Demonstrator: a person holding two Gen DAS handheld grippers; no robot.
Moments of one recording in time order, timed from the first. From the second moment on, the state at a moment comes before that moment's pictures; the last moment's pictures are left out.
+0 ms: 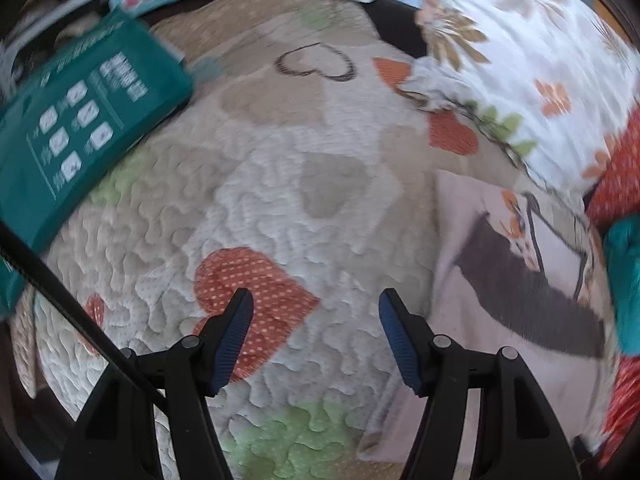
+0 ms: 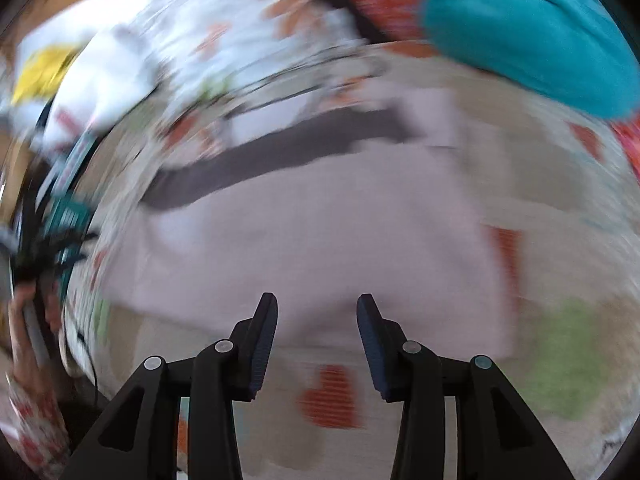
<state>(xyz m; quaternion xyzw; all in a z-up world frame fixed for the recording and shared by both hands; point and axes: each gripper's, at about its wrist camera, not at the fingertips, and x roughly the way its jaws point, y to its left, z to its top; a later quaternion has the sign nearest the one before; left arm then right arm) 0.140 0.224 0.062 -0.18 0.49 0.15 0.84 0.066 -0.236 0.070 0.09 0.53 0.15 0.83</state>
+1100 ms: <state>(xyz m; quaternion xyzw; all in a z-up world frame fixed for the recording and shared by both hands) 0.265 0.169 0.017 -0.18 0.50 -0.10 0.84 0.043 0.047 0.018 -0.24 0.38 0.28 0.85</state>
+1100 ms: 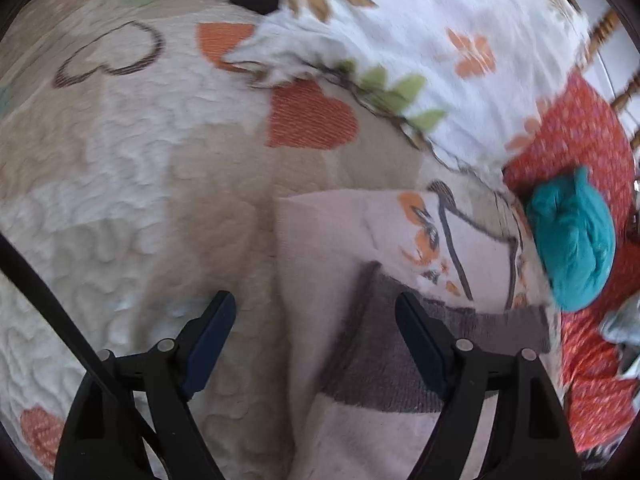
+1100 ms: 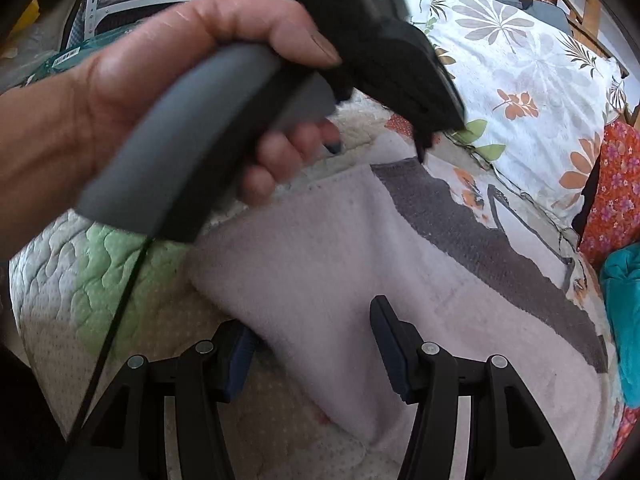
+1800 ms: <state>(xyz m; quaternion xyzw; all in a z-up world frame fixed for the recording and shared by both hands) 0.244 -0.021 0.121 -0.07 0.47 -0.15 0.87 0.065 -0.136 0.097 0.02 0.40 0.22 0.89</state>
